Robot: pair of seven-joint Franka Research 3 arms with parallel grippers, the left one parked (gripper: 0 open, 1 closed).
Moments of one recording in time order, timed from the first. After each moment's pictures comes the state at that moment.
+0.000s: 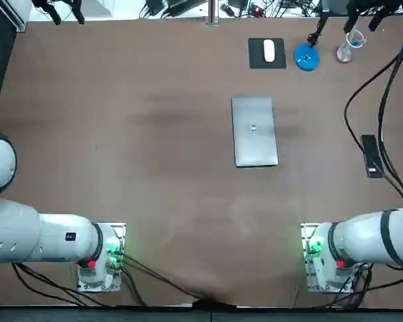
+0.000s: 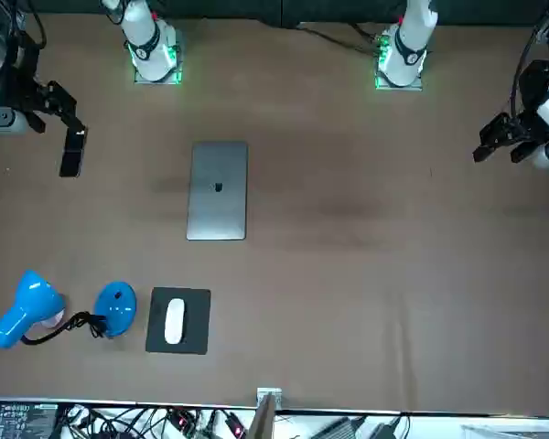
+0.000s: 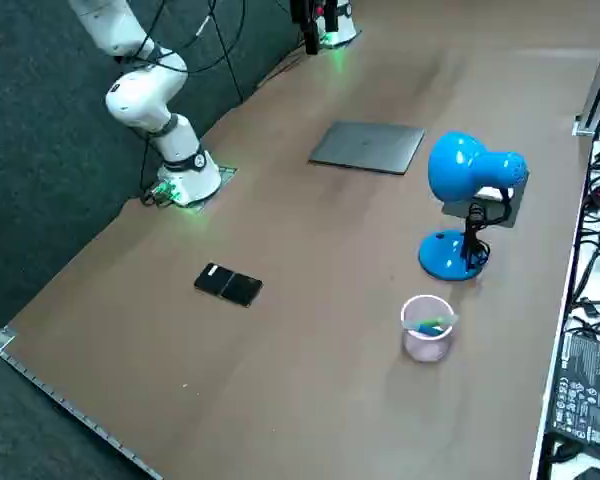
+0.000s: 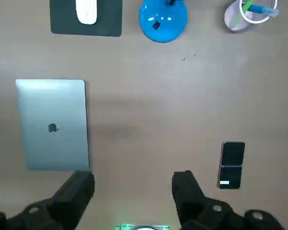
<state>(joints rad) 0.12 -0.11 -0.06 -1.70 -0.02 1.55 0.03</state>
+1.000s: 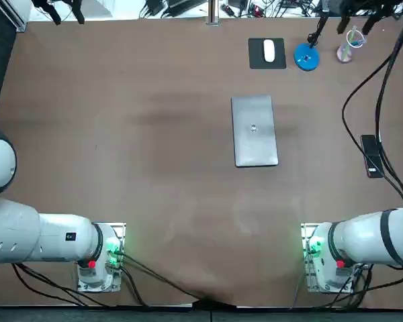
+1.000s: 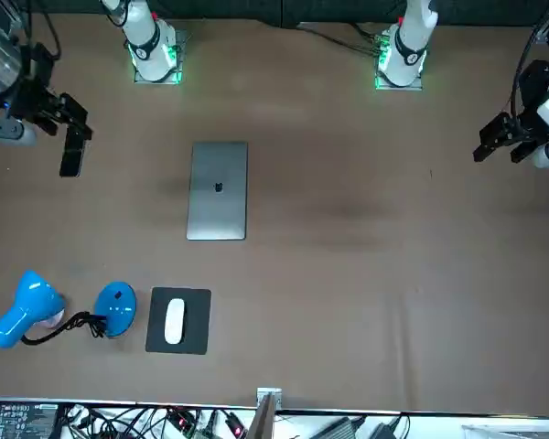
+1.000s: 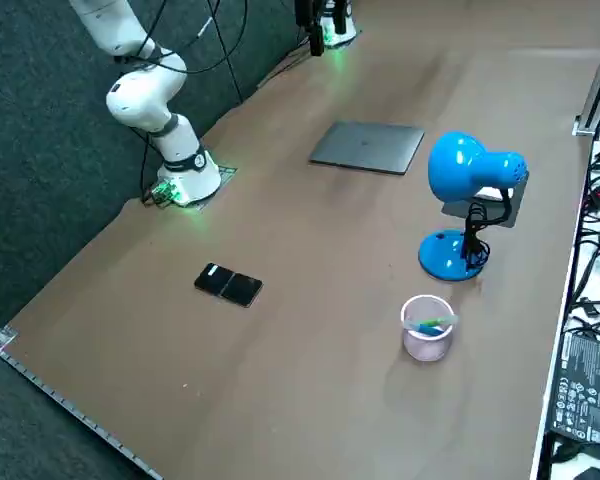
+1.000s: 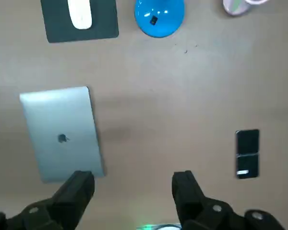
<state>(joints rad) 0.15 -0.08 -0.05 -1.70 0.00 1.56 0.19</state>
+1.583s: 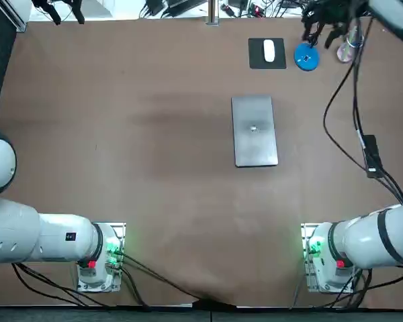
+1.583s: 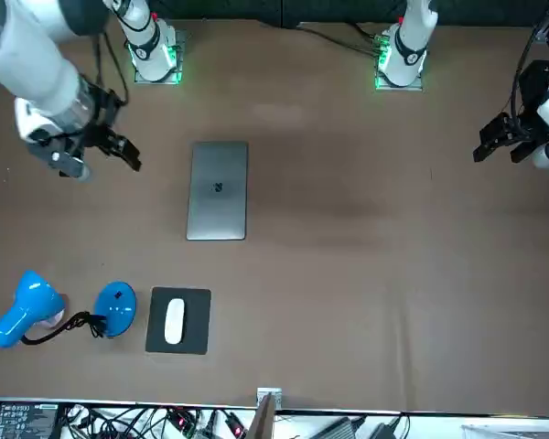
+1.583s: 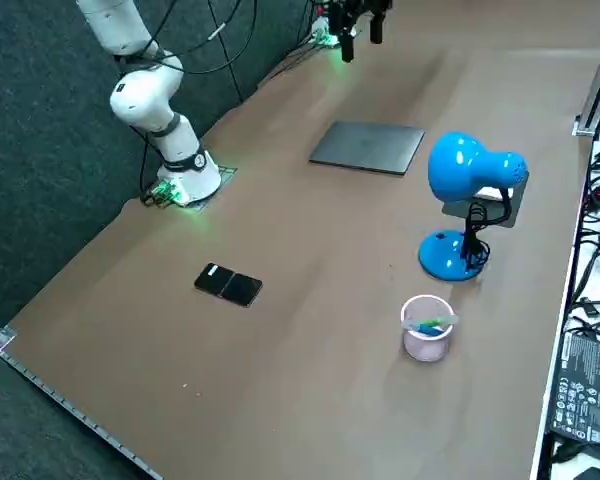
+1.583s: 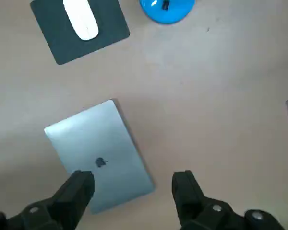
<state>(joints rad) 0.29 0.00 -0.04 -1.75 0.02 1.71 0.62</state>
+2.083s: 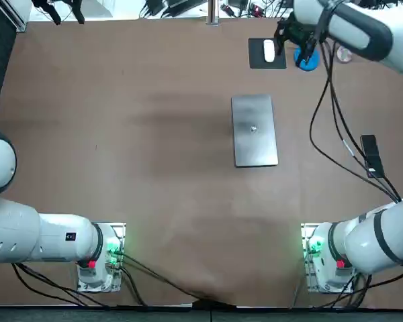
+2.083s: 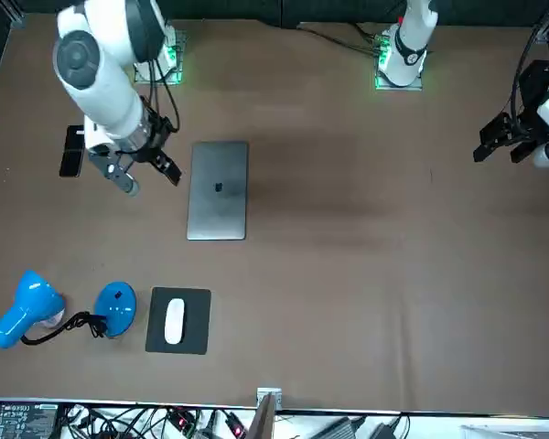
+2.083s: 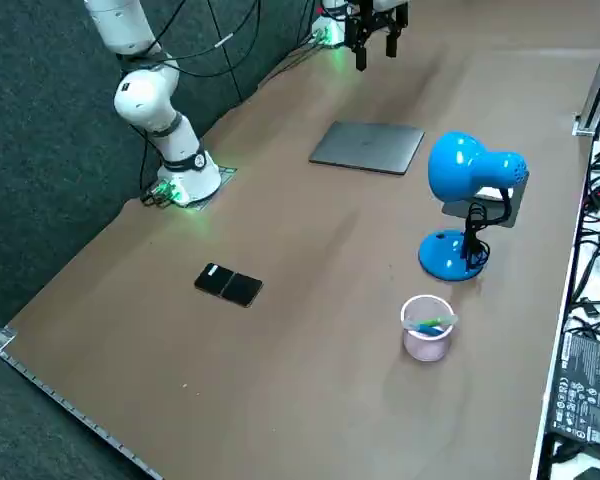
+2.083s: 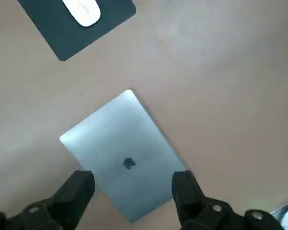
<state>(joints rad) 0.44 0.09 -0.04 -1.81 0.02 1.85 0.99</state>
